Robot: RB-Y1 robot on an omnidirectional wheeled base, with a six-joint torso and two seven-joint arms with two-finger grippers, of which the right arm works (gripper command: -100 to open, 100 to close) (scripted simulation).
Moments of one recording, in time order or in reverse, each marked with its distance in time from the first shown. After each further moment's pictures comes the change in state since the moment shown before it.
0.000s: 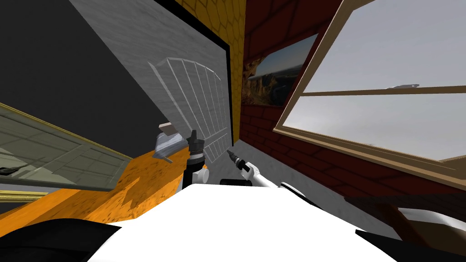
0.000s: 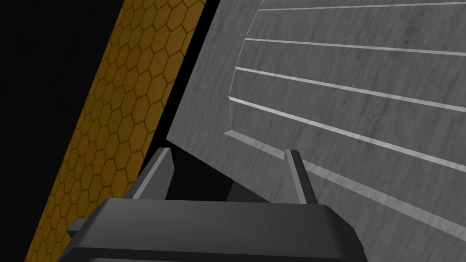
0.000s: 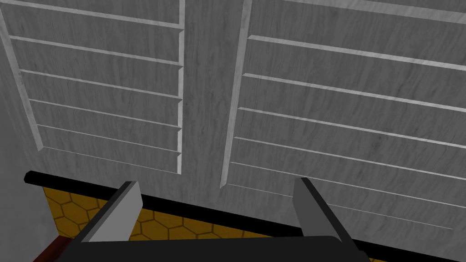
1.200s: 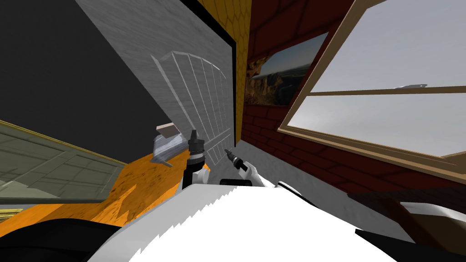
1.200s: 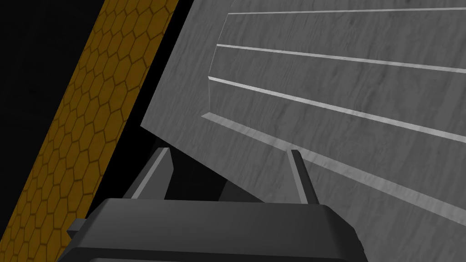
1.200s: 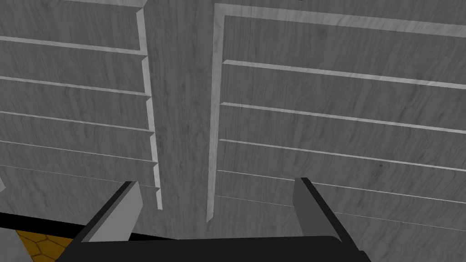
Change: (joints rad) arm -0.014 0.039 0.008 -0.013 -0.019 0.001 -0.009
